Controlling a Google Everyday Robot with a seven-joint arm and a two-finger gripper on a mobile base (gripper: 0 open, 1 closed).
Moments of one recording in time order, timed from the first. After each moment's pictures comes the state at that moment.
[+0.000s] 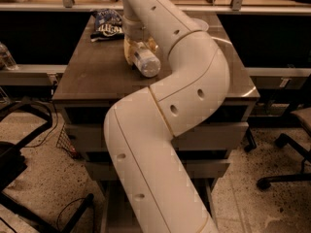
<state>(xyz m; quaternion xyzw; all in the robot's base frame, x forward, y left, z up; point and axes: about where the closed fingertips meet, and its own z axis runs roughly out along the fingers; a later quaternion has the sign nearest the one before) 0.762 0.030 0.825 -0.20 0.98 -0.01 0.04</state>
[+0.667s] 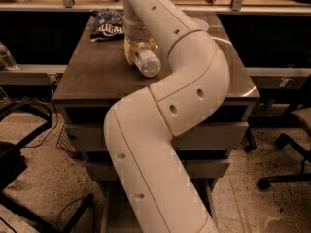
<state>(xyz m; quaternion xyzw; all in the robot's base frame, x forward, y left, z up) 0.761 0.029 0.826 -0.20 0.98 -0.01 0.04</state>
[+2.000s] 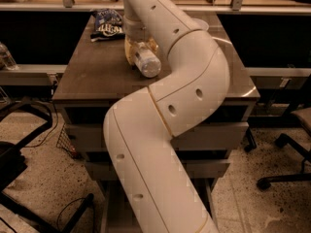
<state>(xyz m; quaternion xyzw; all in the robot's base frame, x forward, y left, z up) 0.760 0.028 0.830 -0.19 0.98 -0.01 0.04</state>
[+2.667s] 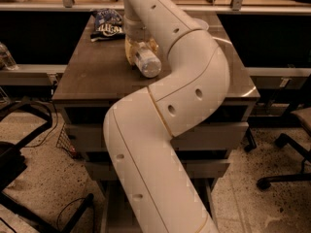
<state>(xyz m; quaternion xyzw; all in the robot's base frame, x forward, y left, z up) 0.760 0.027 0.831 -0.19 0.98 -0.01 0.04</state>
